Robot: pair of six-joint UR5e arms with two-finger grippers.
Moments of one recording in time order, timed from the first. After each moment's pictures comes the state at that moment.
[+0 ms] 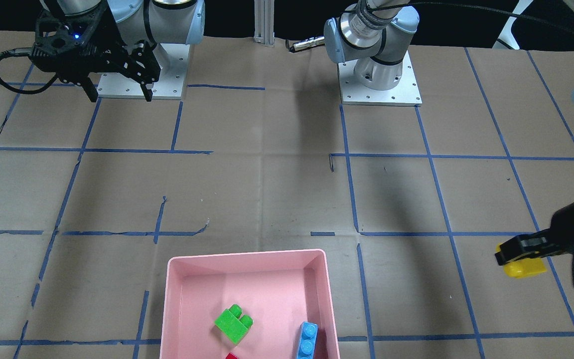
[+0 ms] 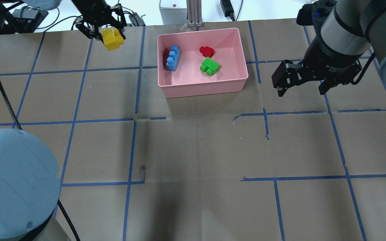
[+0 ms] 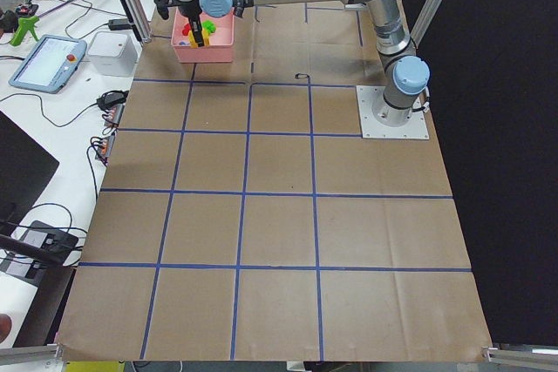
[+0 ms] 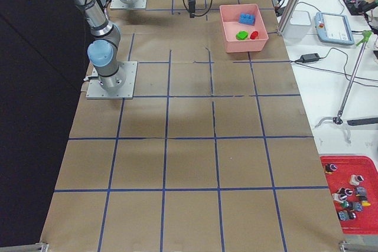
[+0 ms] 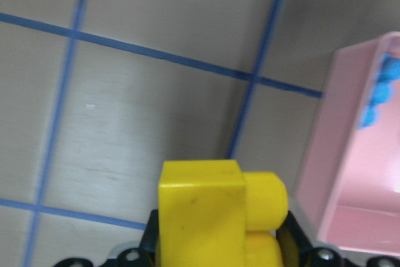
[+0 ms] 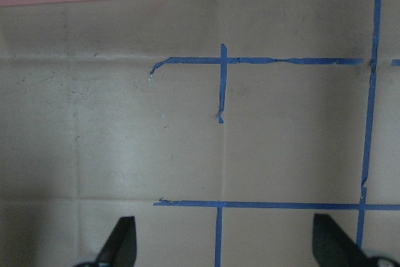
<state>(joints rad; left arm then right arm) -1.58 -2.13 -1.06 -1.51 1.45 -0.31 1.57 -1.72 1.70 -1.59 -1.54 -0.02</state>
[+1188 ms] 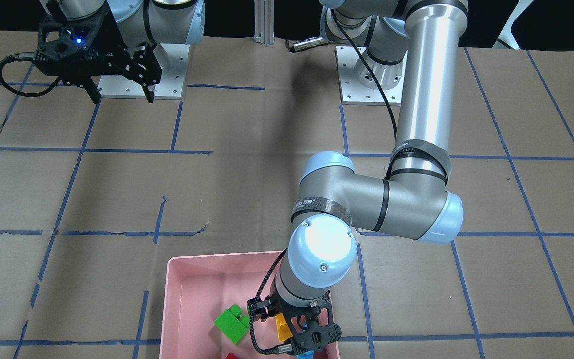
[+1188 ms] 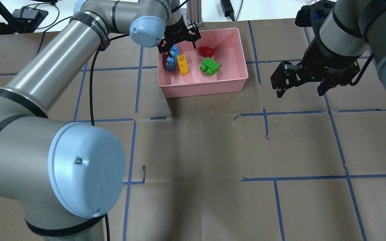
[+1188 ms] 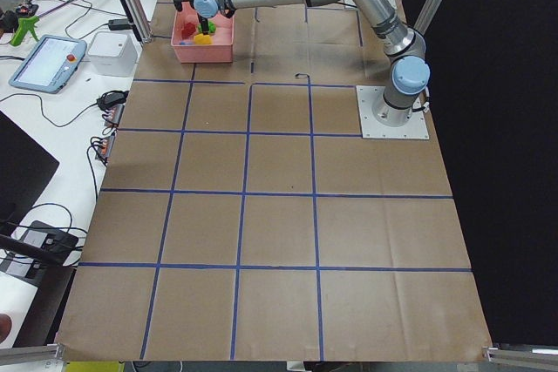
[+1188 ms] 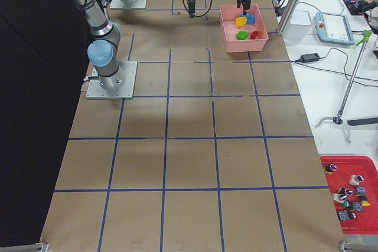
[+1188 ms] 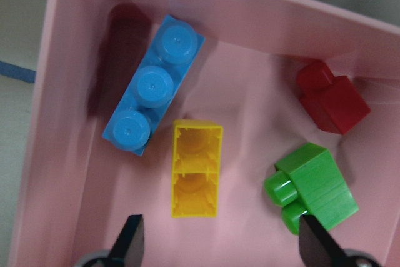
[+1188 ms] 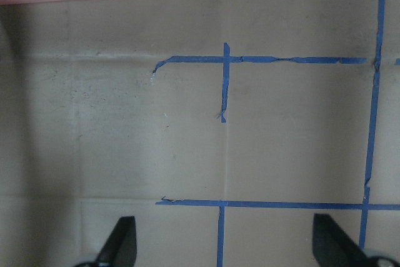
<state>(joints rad) -1.77 -2.29 -1.05 -1.23 1.47 -0.45 1.57 -1.72 1.70 -1.59 -1.54 -0.02</state>
